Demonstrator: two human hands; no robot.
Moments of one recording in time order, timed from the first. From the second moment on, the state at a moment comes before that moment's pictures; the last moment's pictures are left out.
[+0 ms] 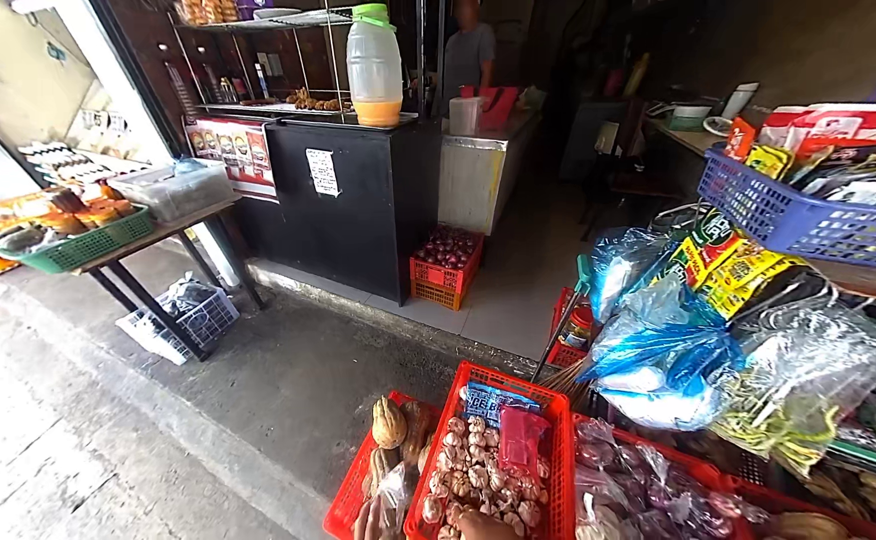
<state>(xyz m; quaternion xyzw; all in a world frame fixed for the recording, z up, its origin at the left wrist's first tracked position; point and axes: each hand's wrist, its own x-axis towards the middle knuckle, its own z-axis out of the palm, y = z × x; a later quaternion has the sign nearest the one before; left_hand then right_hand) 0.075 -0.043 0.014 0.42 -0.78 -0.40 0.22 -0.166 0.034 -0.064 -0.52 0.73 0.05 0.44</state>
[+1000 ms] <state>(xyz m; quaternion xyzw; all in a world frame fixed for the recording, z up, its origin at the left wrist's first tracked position) 0.071 -0.052 0.013 0.38 -0.80 -0.42 0.18 -0.174 0.035 -0.067 -0.41 0.81 0.04 0.41</state>
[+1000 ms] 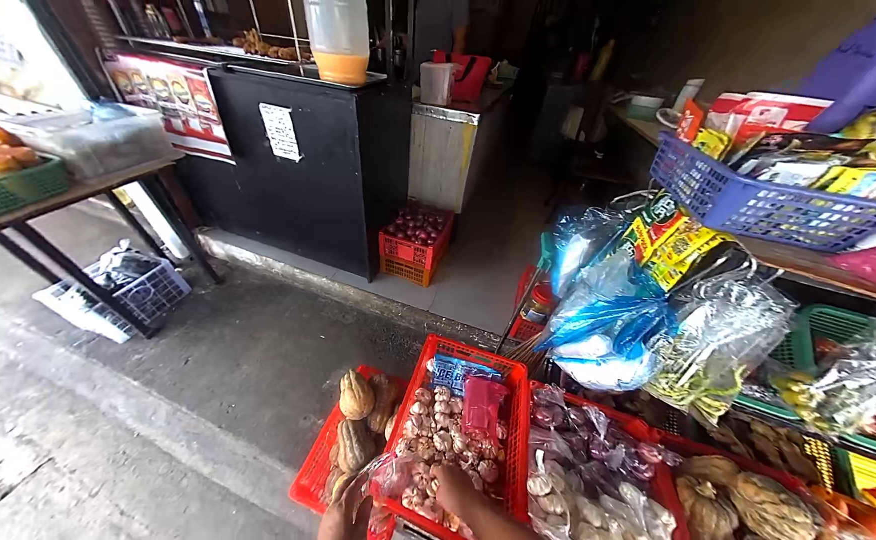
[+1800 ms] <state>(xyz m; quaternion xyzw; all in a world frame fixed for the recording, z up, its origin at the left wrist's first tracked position) 0.030 -0.043 0.015 0.35 -0.81 -0.42 0.20 -0.201 0.056 -0.063 -0.39 0.79 -0.01 0.47</state>
